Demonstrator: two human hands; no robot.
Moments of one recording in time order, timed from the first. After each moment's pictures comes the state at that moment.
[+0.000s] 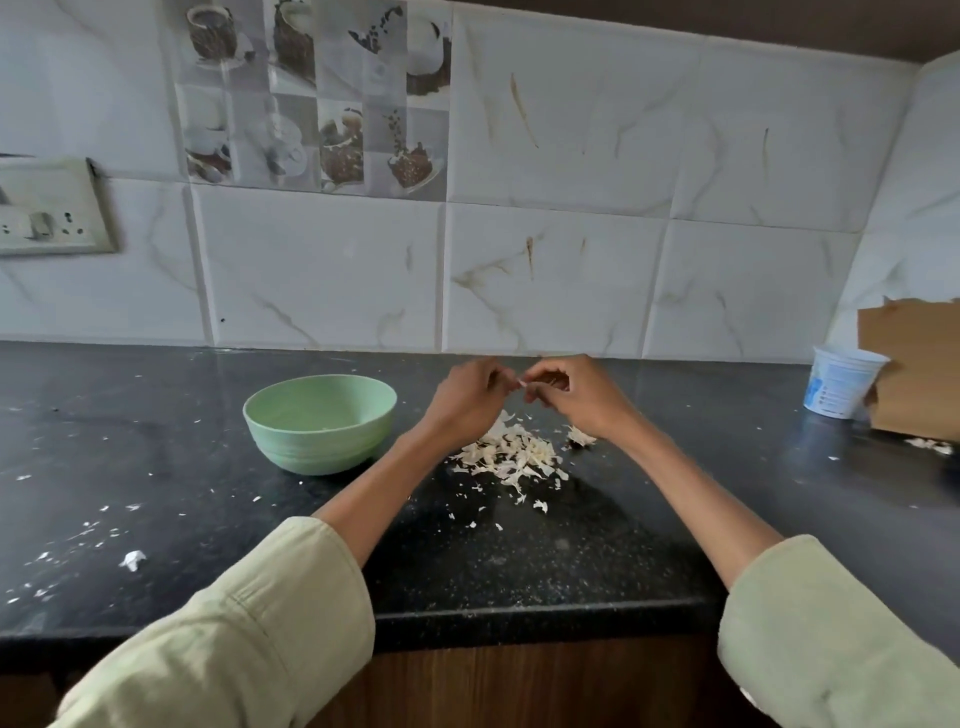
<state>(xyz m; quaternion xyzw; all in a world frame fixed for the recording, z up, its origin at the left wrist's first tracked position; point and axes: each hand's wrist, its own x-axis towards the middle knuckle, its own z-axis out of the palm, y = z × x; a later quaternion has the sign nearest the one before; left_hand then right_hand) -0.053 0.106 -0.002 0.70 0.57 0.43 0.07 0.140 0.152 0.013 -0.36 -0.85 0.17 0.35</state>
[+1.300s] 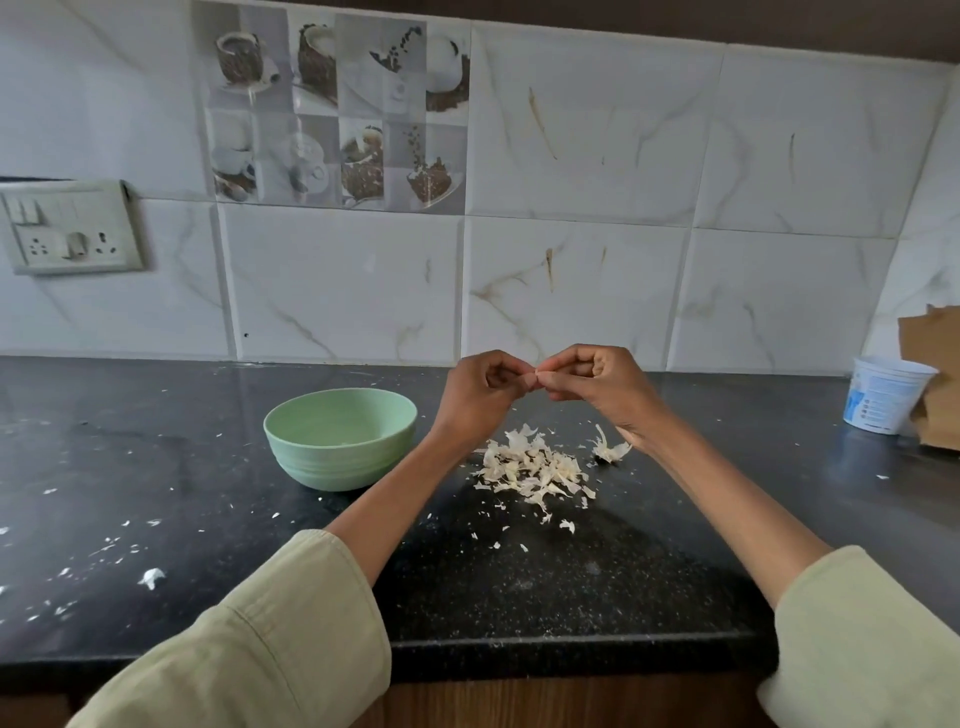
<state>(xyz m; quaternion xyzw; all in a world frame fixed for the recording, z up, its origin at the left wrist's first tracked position) -0.059 0.090 0.008 0.63 0.47 0.59 0.17 0.132 0.145 0.031 -0.28 -0.74 0.39 0.47</state>
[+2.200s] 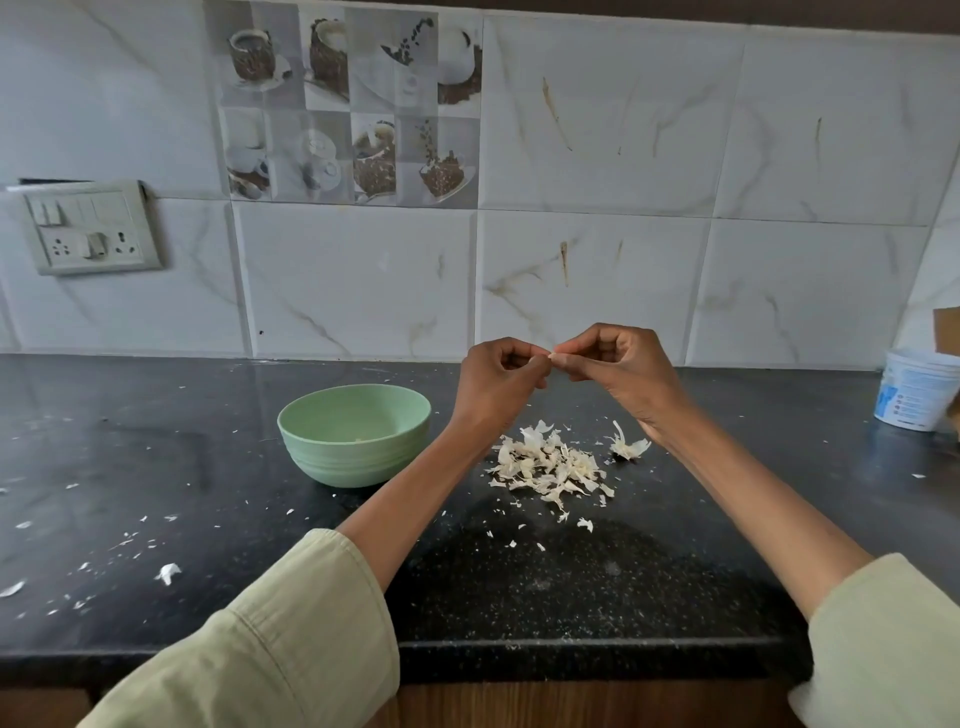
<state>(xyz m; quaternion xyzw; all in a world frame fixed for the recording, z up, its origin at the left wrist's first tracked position) -0.048 0.080 0.020 0.57 0.48 0.63 0.21 0.127 0.136 0.039 -0.25 -0.74 0.34 0.52</state>
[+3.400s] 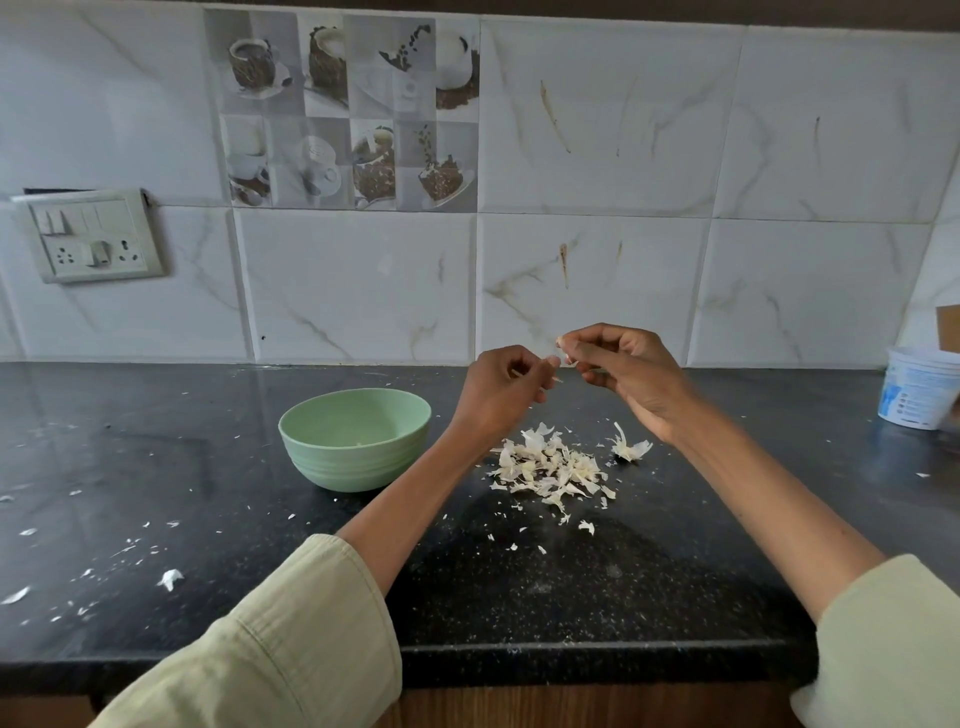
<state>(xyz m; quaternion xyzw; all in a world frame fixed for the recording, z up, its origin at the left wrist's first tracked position) -0.050 0.083 0.017 0.61 0.49 0.58 0.22 0.133 0.138 0.043 -0.26 -0.69 0.45 0.50</state>
